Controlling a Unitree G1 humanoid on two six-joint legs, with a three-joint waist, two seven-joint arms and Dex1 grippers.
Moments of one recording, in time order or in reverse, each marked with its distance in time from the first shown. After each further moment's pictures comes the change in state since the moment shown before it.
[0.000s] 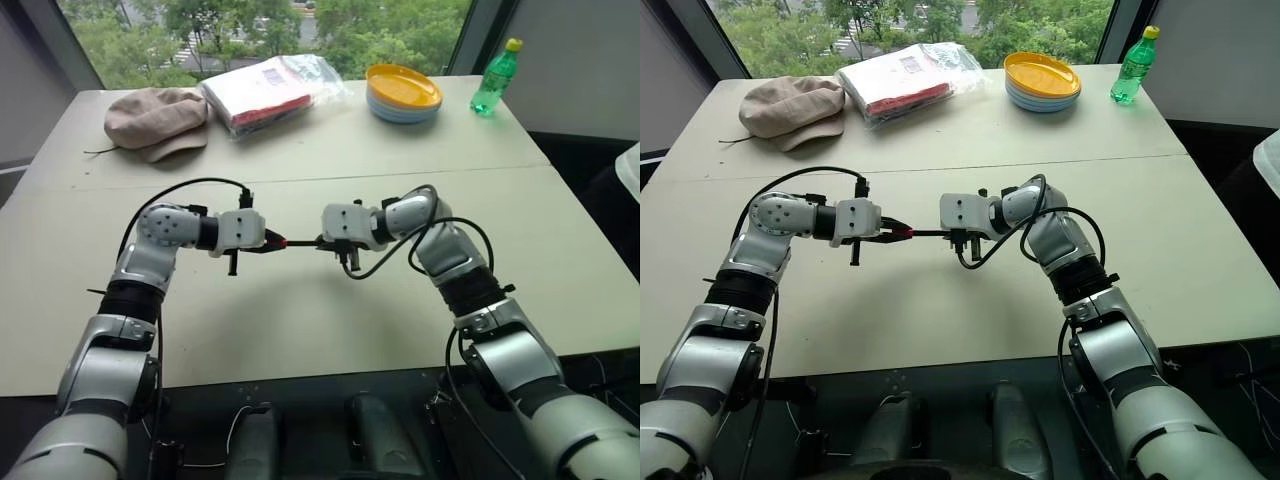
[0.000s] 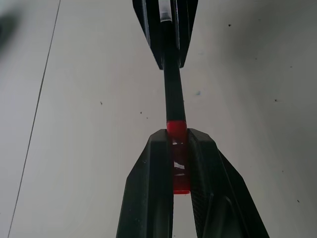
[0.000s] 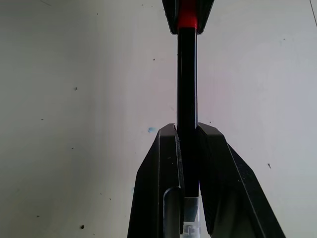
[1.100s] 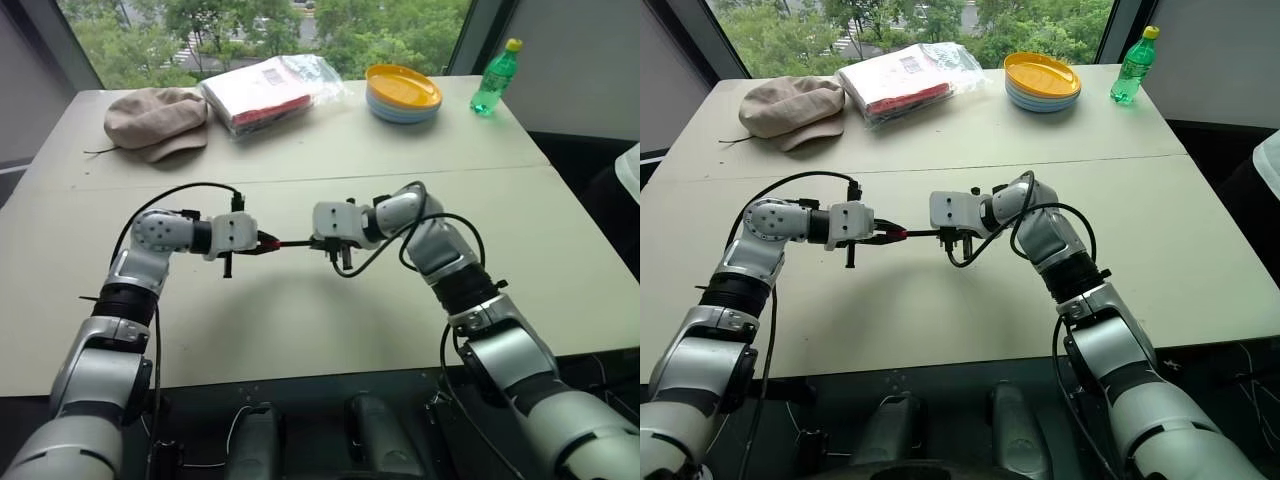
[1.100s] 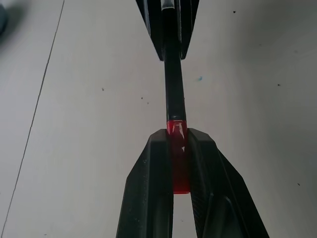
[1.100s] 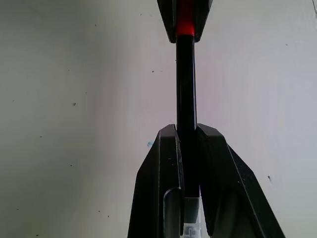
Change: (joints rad) left arm 0.021 0.031 -0.002 0.063 -0.047 -0.046 0.037; right arm -0.029 0.020 0.040 -0.021 -0.009 0.077 -0.012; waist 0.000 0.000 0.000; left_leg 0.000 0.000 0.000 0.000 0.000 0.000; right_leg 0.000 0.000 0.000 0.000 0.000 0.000
